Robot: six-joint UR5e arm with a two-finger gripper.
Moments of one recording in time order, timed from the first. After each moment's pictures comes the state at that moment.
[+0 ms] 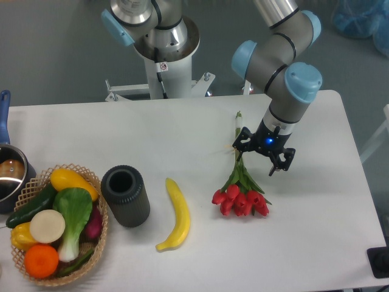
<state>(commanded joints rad) 2.78 -1.96 -1.84 -0.96 1.28 1.21</state>
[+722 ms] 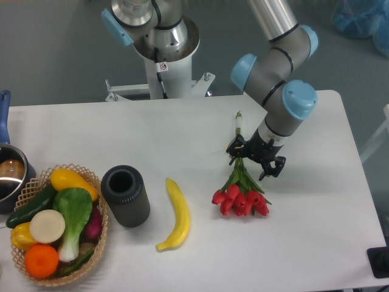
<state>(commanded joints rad) 2.76 -2.02 -1.84 -0.97 1.27 1.19</state>
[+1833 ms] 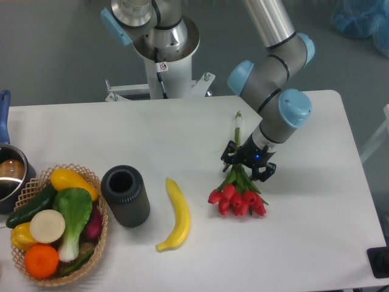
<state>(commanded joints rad) 2.75 -2.02 -1.85 -0.97 1.23 1.18</state>
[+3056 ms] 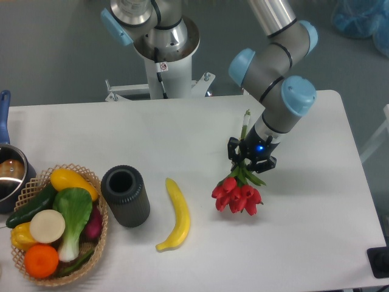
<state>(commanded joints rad) 2.76 -1.88 -1.81 -1.05 1.18 1.14</state>
